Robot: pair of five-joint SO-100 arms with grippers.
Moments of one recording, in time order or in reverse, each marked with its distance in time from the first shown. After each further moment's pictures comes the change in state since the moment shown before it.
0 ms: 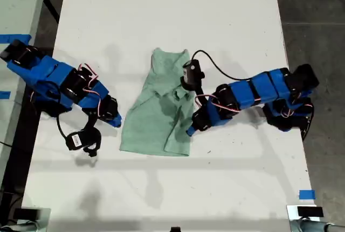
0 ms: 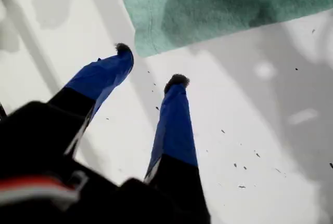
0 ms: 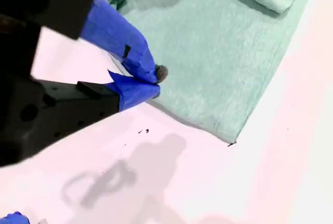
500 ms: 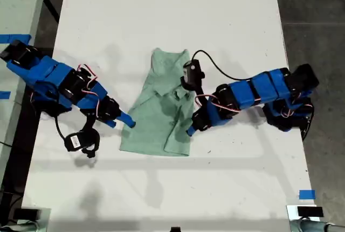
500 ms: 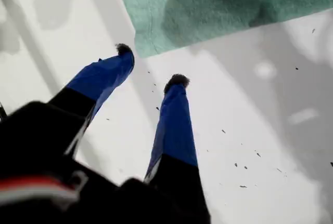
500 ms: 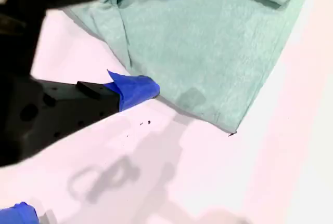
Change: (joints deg) arm 0 1.8 0.3 -0.2 1.9 -1.6; arm 1 -0.1 0.0 0.0 0.0 0.4
